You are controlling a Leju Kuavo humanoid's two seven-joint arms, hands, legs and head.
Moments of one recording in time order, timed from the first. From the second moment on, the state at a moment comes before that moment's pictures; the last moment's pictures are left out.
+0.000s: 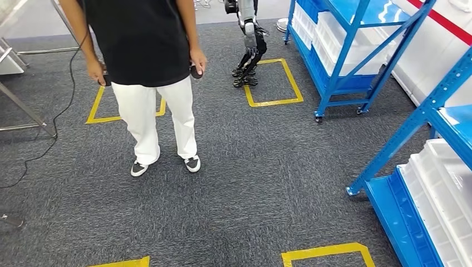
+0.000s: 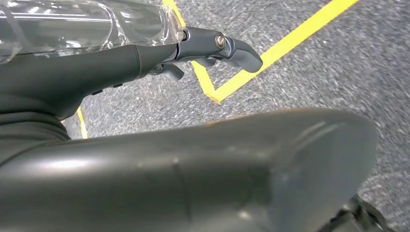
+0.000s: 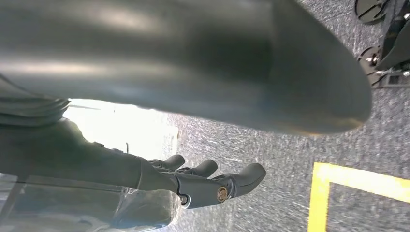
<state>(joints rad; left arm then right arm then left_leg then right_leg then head) -0.13 -0.04 -1.19 -0.23 0.70 0.46 0.07 -0.07 0.02 0.51 -0.23 -0.46 -0.20 0.42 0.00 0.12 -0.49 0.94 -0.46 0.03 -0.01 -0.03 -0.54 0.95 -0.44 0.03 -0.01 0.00</state>
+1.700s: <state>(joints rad) -0.13 -0.04 -1.19 -0.23 0.70 0.42 0.09 -0.07 0.02 0.51 -0.23 -0.48 -0.21 0.42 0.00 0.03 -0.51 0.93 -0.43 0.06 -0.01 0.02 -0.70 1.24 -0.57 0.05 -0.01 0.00</state>
